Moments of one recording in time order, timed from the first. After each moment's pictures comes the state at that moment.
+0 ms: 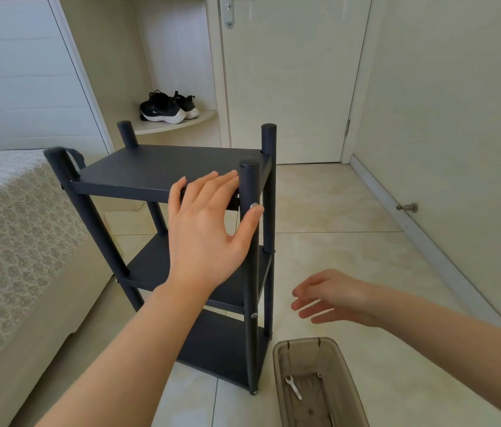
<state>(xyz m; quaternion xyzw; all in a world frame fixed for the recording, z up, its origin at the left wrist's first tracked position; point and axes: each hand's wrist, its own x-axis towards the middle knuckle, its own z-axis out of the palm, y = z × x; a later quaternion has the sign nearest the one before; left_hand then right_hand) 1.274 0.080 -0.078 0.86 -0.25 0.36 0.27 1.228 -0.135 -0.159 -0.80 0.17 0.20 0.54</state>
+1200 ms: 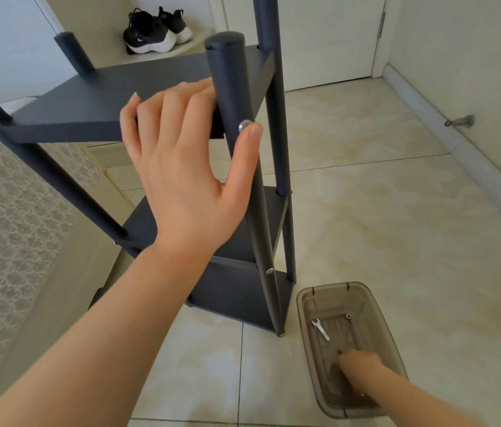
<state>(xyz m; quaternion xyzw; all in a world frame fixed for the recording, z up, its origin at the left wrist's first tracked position) 1.286 0.062 -0.102 0.80 -0.25 0.47 0.26 1.170 -0.126 -0.466 -0.90 0.01 0.44 -0.02</state>
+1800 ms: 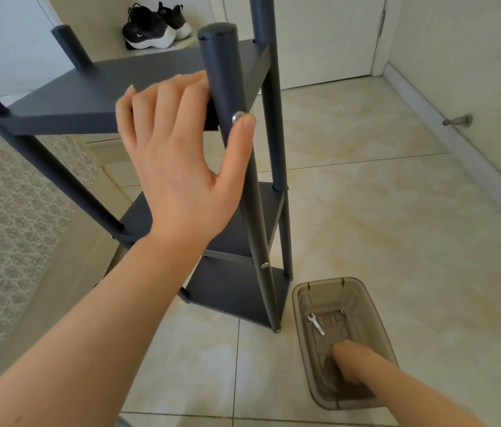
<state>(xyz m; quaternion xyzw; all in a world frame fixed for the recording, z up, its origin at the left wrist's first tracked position) 1.288 0.062 -0.105 0.81 -0.25 0.47 0.26 1.172 -0.125 -0.461 -0.90 0.02 0.43 0.05</state>
